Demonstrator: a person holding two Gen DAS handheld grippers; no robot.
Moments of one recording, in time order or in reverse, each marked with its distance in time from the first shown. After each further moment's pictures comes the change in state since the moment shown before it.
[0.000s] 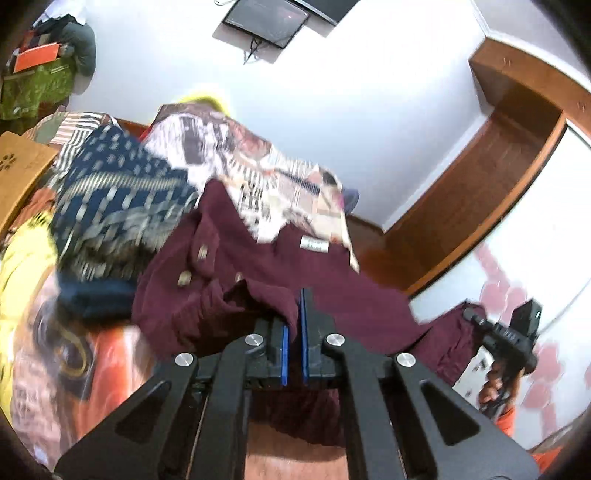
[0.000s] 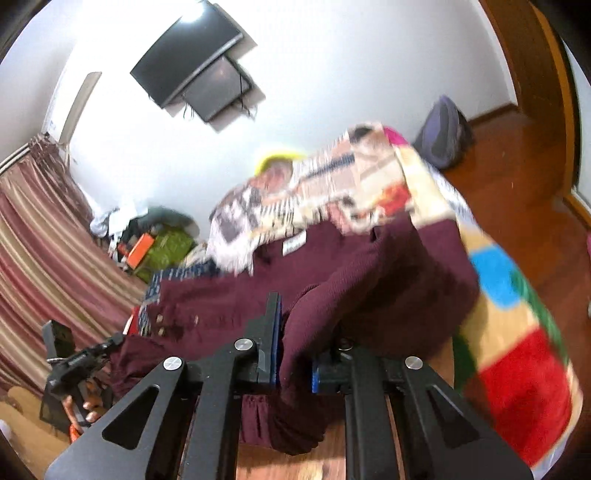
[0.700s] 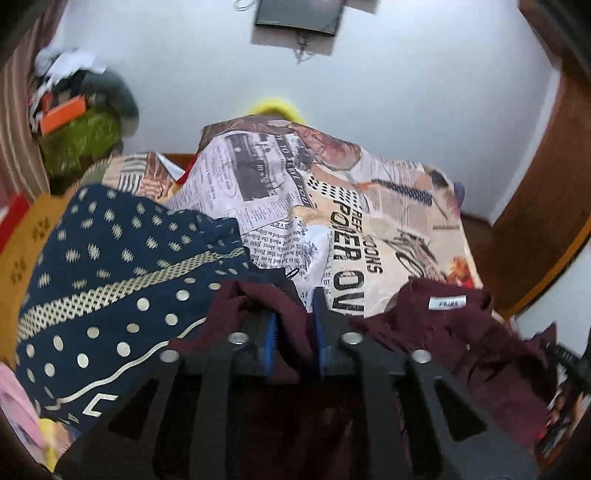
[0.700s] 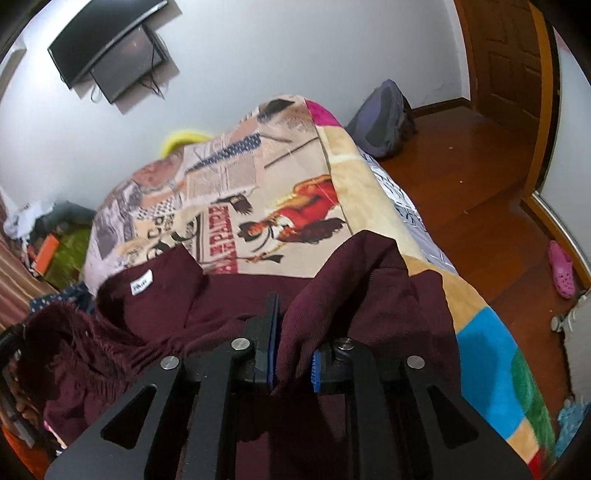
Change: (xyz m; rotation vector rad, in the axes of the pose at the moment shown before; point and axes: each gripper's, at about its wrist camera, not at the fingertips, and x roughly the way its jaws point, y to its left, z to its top) left arm 0.166 0.012 0.073 0.157 -0.003 0.463; right arm 0.136 -0.095 0.042 0.012 0.107 -0.324
